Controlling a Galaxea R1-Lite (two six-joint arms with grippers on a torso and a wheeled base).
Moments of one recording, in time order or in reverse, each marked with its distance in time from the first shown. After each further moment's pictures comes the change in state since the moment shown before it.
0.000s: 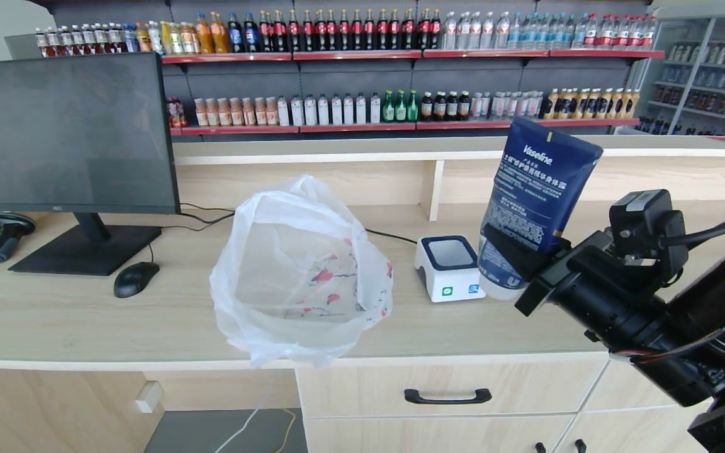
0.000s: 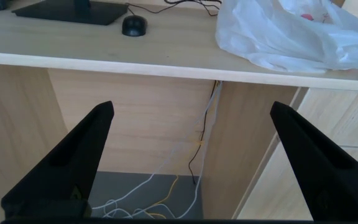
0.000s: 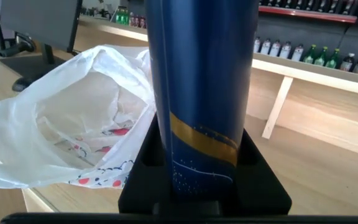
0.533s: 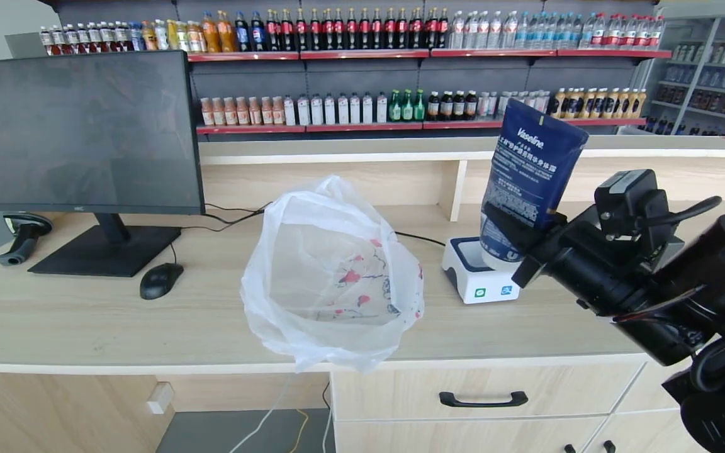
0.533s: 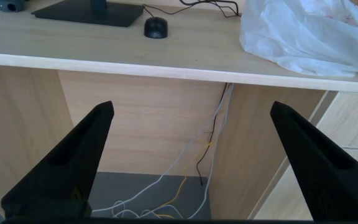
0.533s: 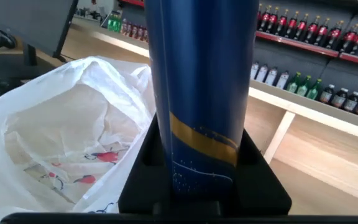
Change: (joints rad) left arm 0.000 0.000 0.000 0.001 0.000 -0.001; right arm -0.090 0.057 -0.111 0.002 0.100 -0.108
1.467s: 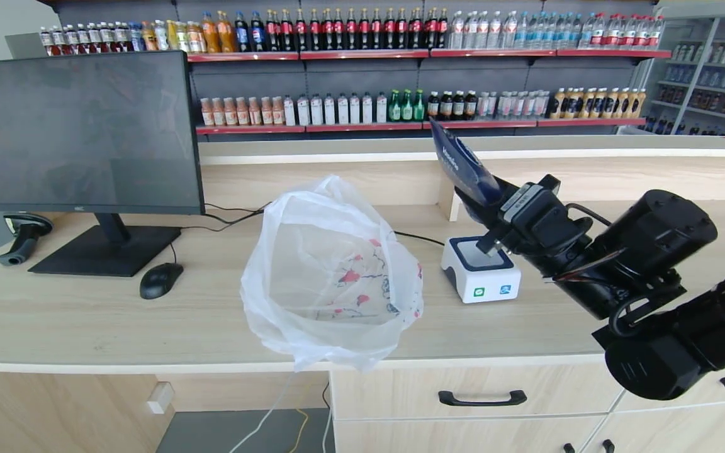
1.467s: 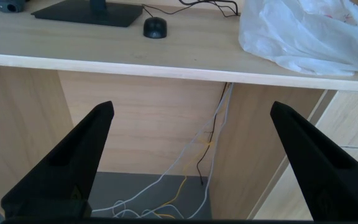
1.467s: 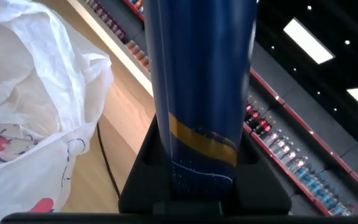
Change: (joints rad) left arm 0.000 0.000 0.000 0.000 0.000 0.003; right arm -0.004 0.164 -0.240 -0.001 0.052 -0.600
